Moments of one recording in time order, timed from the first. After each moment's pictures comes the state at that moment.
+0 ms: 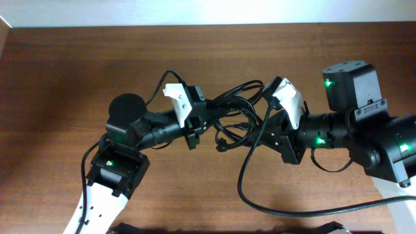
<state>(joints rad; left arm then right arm) -0.38 1.06 0.96 0.00 0.81 0.00 0.37 1.26 1.67 -1.33 -0.72 -0.22</state>
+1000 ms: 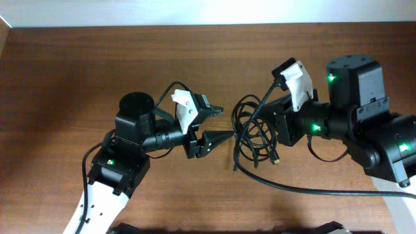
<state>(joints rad) -0.38 1.07 0.96 -0.22 0.86 0.06 0.37 1.26 1.67 -1.16 -0.53 0.00</state>
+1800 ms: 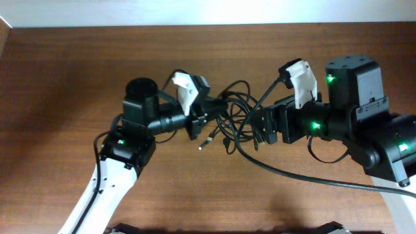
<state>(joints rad) -0.31 1.22 0.96 -0.06 0.86 -0.01 0.37 1.26 1.67 -1.21 -0.41 0.16</state>
